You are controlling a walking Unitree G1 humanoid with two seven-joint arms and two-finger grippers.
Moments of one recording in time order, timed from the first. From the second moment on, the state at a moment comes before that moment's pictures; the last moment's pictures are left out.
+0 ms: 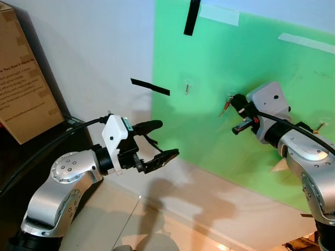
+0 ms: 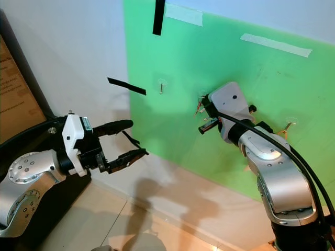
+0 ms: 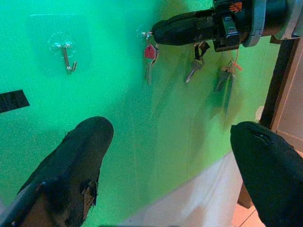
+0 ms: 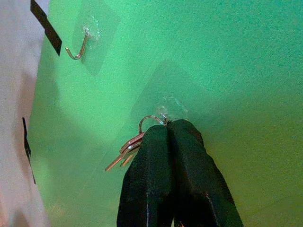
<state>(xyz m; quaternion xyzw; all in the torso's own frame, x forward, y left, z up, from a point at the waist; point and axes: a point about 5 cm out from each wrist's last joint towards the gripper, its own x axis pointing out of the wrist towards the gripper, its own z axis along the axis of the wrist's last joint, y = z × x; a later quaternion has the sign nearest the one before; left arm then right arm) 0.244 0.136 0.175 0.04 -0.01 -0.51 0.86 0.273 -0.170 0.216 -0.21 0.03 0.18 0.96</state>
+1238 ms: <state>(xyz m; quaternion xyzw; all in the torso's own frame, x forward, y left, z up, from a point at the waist) 0.244 0.137 0.175 0.05 -0.01 -0.50 0.86 0.275 -0.169 0.213 -0.21 0.03 0.18 0.96</state>
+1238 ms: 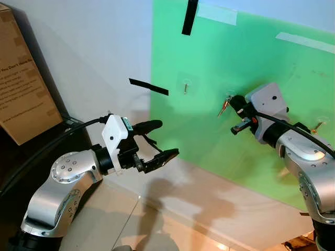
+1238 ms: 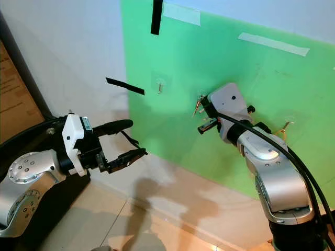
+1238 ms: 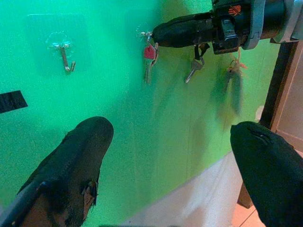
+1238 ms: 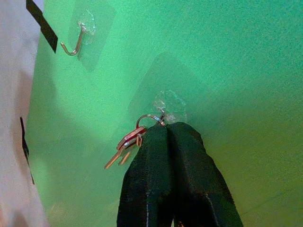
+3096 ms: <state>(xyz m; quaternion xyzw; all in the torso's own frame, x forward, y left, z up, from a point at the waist) 0.244 0.137 0.174 0.05 -0.01 -0.50 0.86 0.262 -0.151 0.226 -0.25 -0.07 0.26 0.93</state>
